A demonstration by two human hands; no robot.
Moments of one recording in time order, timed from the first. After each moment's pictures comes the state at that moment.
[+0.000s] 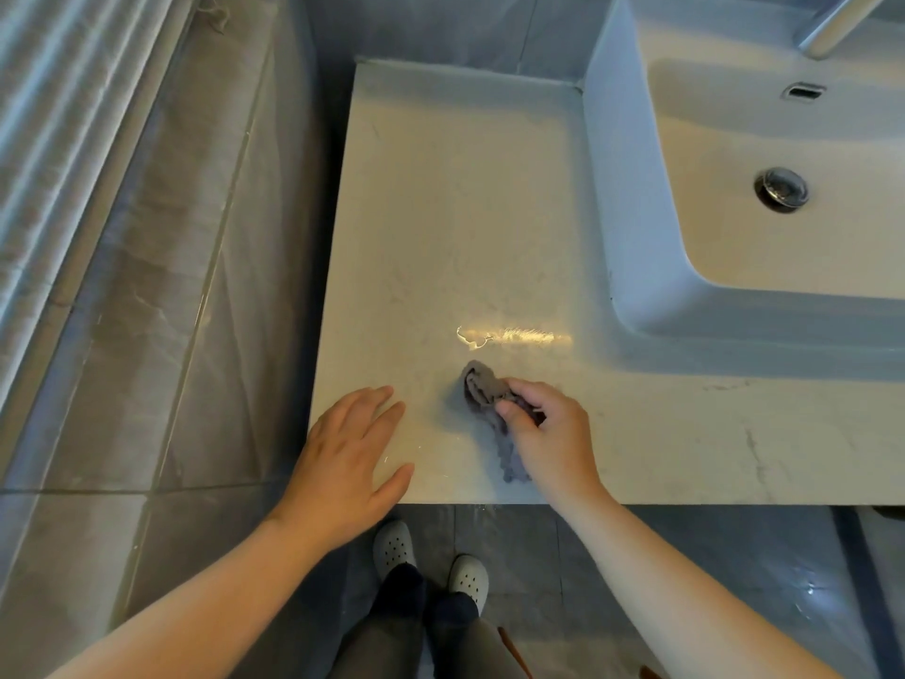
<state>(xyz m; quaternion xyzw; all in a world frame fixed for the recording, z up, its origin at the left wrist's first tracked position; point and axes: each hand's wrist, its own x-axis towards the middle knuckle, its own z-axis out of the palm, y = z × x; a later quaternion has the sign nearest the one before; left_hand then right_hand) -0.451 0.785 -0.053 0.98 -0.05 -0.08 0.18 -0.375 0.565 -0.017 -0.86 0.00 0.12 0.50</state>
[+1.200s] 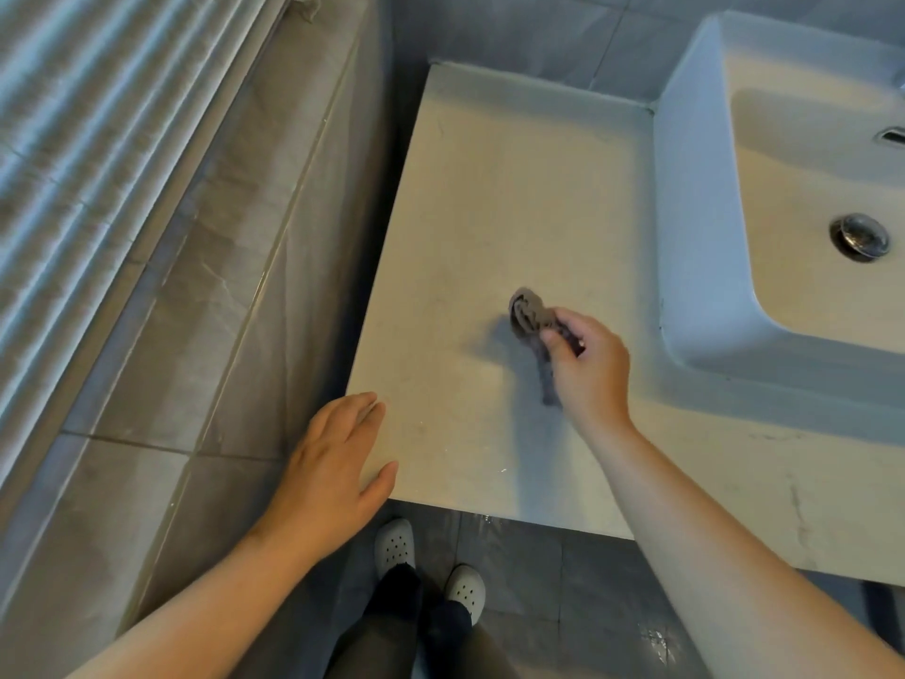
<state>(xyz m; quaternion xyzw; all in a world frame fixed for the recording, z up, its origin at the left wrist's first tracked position) -0.475 0.800 -0.050 0.98 0.06 -0.05 0.20 -0.294 0.587 -0.019 -0.89 -0.04 0.02 0.46</state>
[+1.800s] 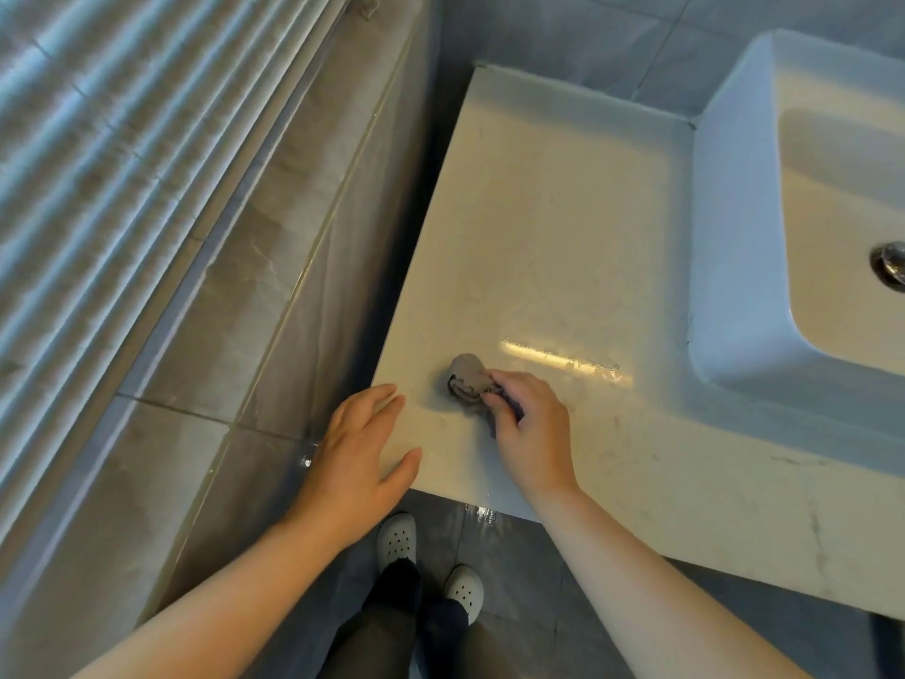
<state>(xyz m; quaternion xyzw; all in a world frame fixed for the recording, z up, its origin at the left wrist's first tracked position) -0.482 0.791 -0.043 0.93 0.13 0.00 0.33 -0.363 0.620 -0.052 -0.89 -0.18 0.09 0.42</state>
